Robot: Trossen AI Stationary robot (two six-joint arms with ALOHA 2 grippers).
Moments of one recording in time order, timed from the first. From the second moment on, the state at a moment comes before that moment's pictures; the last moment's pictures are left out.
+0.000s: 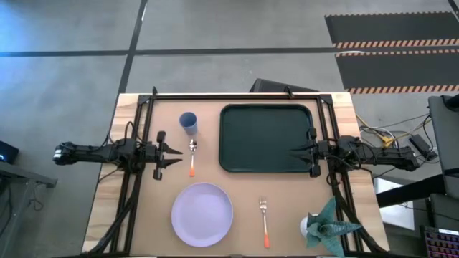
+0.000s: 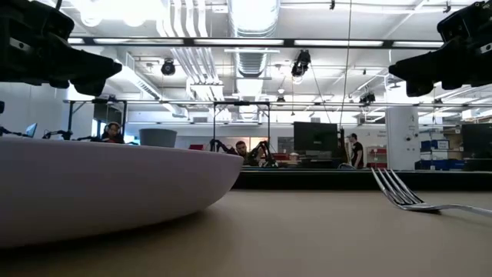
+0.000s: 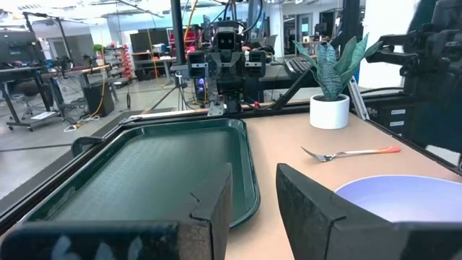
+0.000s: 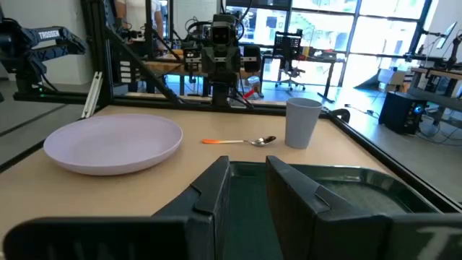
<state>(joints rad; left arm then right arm) -0.05 0.08 0.00 0.04 -0.03 0.09 -0.03 0.02 0.04 -0.04 -0.05 -0.08</state>
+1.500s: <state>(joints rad) -0.05 0.08 0.00 0.04 -0.03 0.09 -0.03 0.37 0.52 -0.03 0.11 0.27</state>
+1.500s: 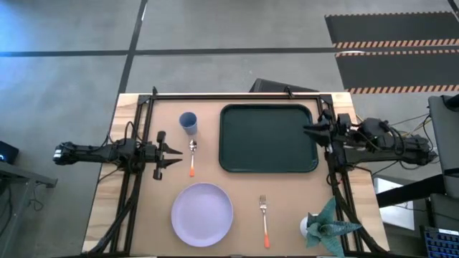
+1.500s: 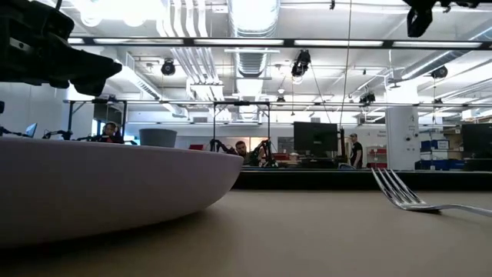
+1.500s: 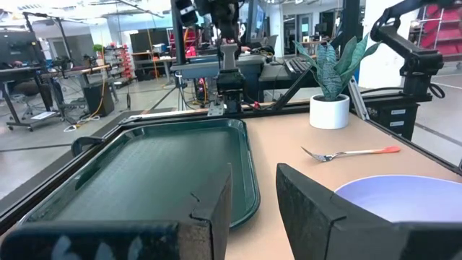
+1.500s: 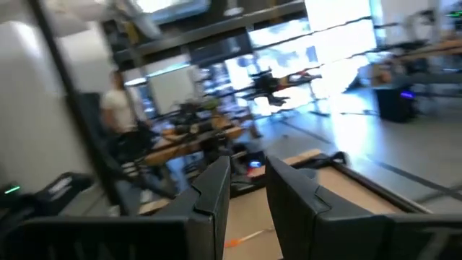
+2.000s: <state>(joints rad) -0.05 0.08 0.00 0.34 -0.15 -0.05 -0.03 0.70 0.70 -0.05 0.16 0.16</state>
